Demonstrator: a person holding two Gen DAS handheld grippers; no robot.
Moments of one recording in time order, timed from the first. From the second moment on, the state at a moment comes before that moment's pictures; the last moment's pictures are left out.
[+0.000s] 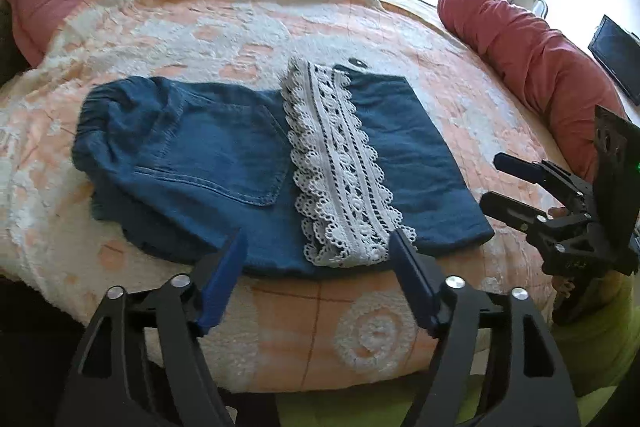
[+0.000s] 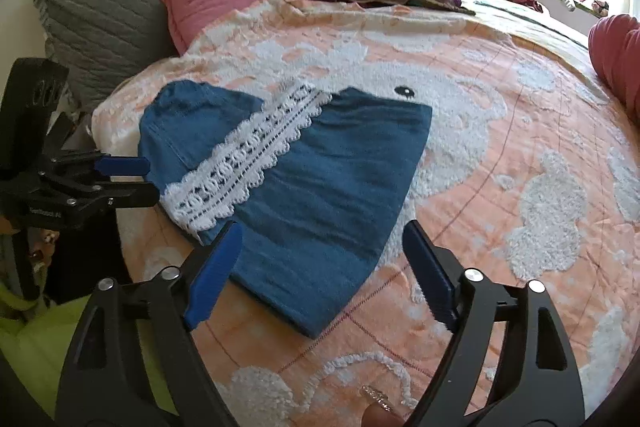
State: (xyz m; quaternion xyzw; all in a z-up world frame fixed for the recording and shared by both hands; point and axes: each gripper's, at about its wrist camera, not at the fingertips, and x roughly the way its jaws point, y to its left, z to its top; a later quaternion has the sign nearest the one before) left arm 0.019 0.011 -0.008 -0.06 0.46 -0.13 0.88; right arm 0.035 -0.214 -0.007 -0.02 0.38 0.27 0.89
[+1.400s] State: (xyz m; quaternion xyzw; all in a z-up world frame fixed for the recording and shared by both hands) left arm 0.027 0.133 -0.014 -0.13 0.44 -0.01 0.89; right arm 0.106 -0.059 0.042 -0.10 0.37 0.37 0.85
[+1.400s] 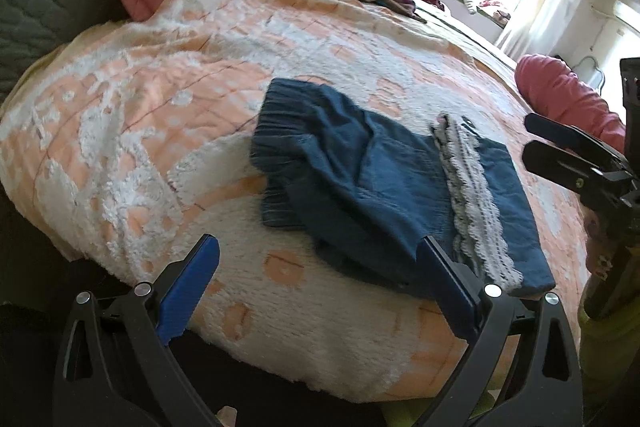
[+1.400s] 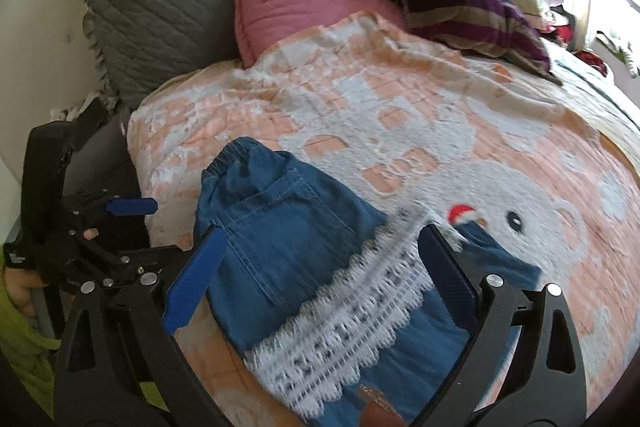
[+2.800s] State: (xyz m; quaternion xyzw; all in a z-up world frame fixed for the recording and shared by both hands) left arm 0.048 0.131 -0.034 -0.21 0.44 -0.06 0.87; right arm 0.184 0.015 0.013 -0.05 0.44 0.55 0.71
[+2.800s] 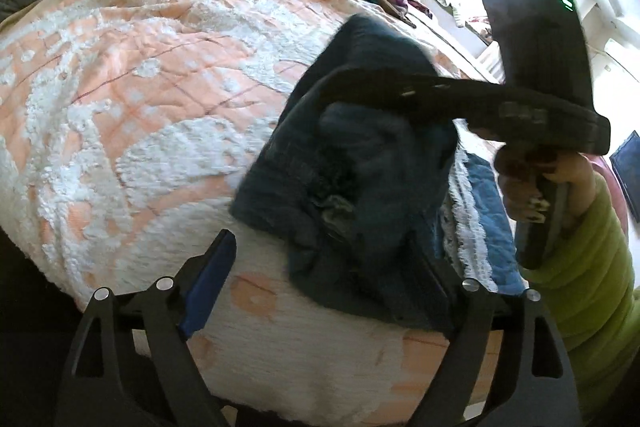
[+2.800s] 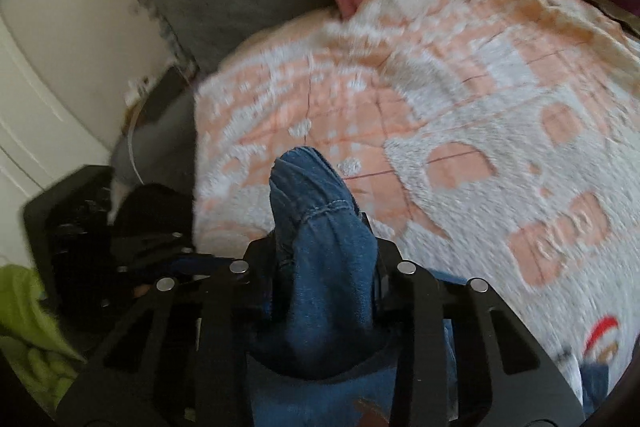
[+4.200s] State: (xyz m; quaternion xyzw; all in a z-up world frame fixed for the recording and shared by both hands) left arm 0.073 0.004 0.004 -0.14 0.42 -0.23 0.87; right arm 0.146 -0.231 -0.016 0.03 0.44 0.33 0.84
